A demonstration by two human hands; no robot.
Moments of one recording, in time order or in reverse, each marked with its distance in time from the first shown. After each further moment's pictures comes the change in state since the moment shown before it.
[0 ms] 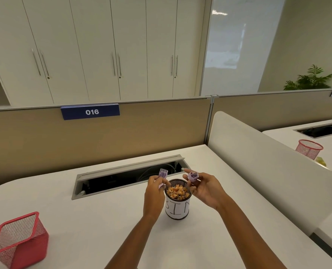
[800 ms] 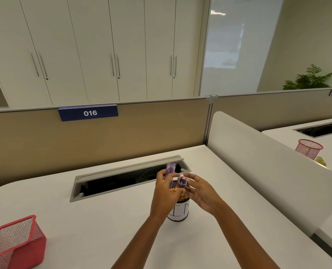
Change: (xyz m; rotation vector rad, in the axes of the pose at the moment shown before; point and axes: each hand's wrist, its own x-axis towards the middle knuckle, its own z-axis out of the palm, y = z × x) left_hand -0.003 0.025 0.007 -0.150 -0.064 0.163; right_hand 0.007 0.015 0.000 -0.287 -0.007 -0.146
